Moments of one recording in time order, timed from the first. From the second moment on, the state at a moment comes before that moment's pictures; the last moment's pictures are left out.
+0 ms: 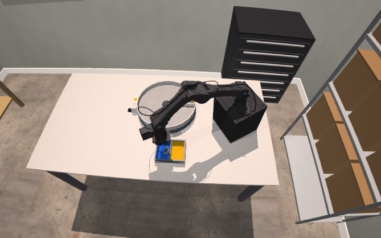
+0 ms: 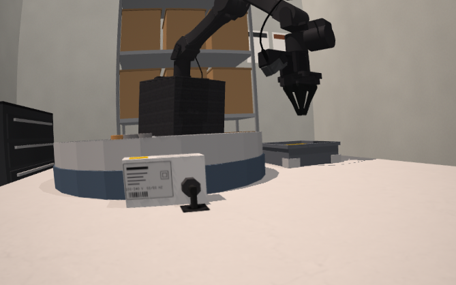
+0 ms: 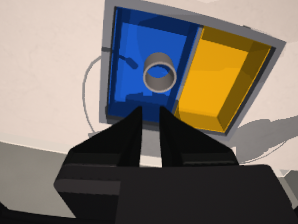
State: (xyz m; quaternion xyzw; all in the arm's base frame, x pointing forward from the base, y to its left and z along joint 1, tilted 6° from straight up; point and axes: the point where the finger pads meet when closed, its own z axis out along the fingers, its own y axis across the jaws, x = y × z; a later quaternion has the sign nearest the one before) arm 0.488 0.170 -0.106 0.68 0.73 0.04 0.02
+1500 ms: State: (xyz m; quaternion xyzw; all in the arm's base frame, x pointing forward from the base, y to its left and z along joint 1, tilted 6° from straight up) arm 0.335 -0.216 -0.133 0.69 0.72 0.05 0.02
